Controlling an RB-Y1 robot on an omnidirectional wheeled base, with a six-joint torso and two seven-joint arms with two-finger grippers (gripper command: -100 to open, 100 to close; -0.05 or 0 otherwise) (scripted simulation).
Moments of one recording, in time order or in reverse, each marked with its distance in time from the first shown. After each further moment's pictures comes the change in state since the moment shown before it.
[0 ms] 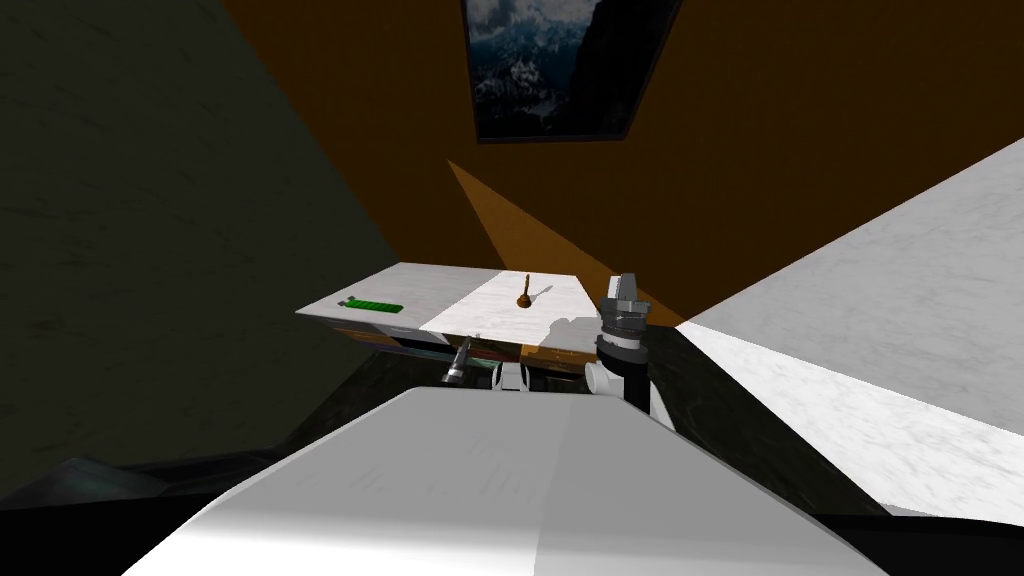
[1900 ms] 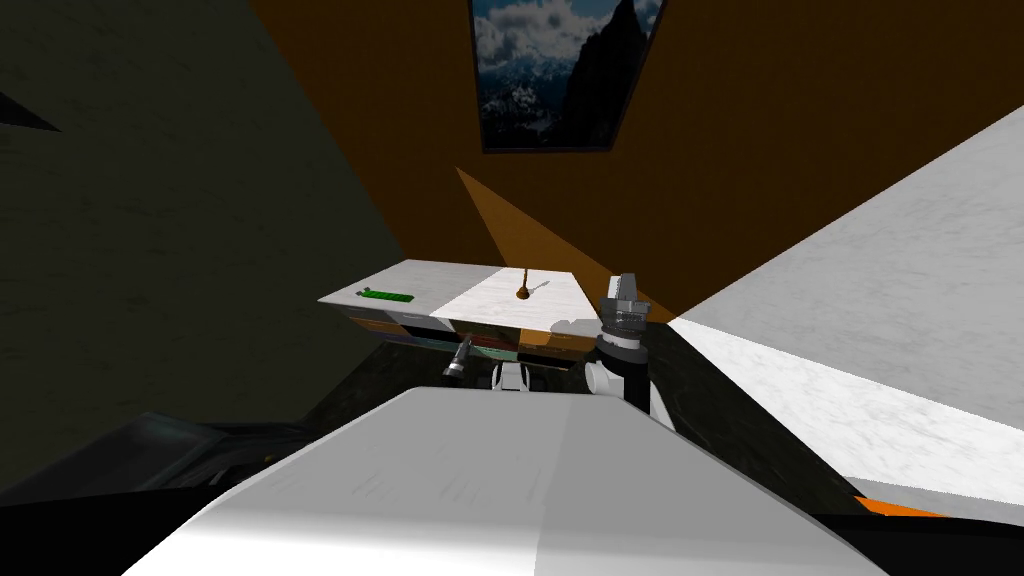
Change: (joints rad) left arm -0.067 0.024 -0.006 0.048 -0.004 0.042 0.022; right arm 0.000 0.000 0.000 0.000 0.000 0.000 0.000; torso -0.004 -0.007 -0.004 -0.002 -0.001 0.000
